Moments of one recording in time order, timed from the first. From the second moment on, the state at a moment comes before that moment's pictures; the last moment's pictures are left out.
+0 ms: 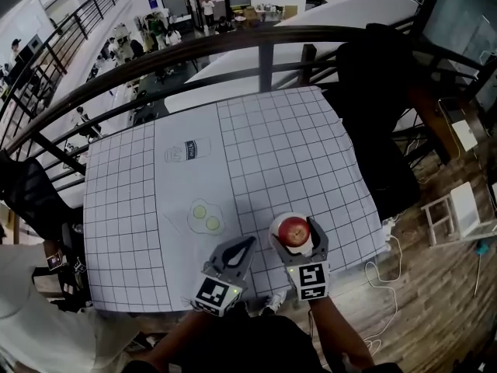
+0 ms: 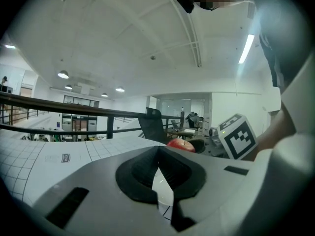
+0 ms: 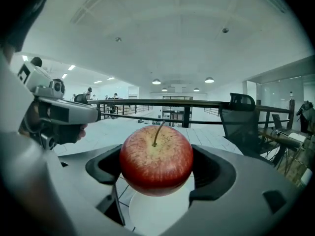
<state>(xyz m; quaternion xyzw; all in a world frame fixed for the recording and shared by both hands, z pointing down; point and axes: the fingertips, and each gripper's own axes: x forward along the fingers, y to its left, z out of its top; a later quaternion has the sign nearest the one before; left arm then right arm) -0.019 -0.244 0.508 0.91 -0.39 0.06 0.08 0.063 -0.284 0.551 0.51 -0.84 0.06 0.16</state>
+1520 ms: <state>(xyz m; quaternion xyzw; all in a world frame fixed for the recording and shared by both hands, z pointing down) -0.011 -0.239 0.461 0.93 -0.37 0.02 0.05 0.074 -0.240 0.430 0.57 -0.82 -0.03 0.07</state>
